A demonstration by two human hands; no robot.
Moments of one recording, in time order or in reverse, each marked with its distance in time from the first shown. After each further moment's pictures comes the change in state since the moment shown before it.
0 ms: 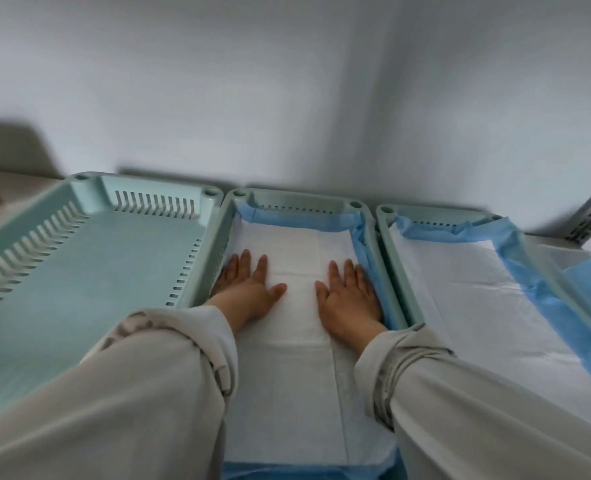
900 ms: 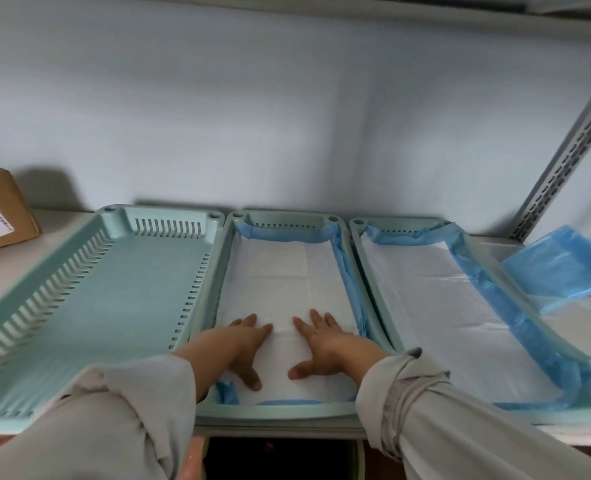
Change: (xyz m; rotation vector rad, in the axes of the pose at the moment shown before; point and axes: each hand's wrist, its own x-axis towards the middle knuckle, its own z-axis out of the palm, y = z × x) left_hand -0.123 -0.006 0.000 0.261 -0.274 0.250; right_hand -0.106 -0.005 -0.021 -0.117 -0.425 -0.234
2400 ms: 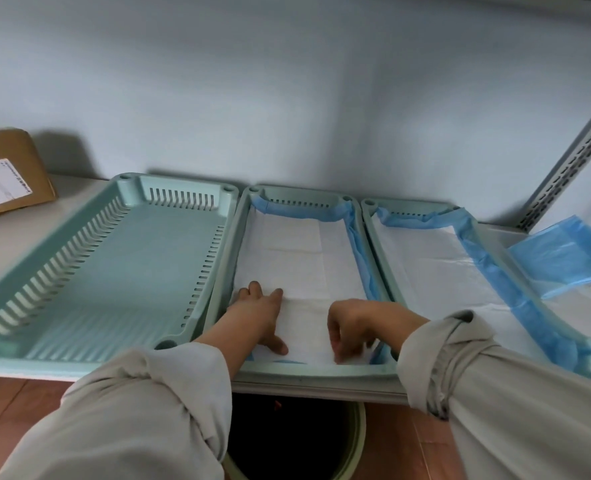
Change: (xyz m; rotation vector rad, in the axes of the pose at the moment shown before) left_hand -0.013 0.007 0.013 -0.101 0.152 -0.097; right_hand -0.045 -0.013 -0.024 -0.155 -0.125 0.054
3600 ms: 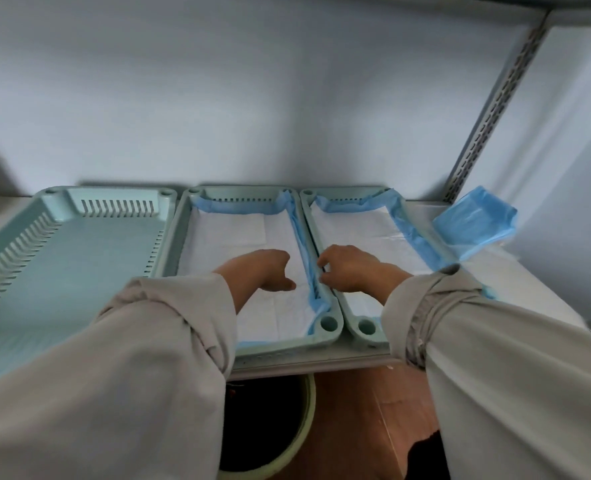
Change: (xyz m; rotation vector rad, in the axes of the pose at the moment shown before) left_hand -0.006 0.099 -0.065 0.015 0.091 0.210; right_hand -0.048 0.074 -0.016 0.200 0.469 0.142
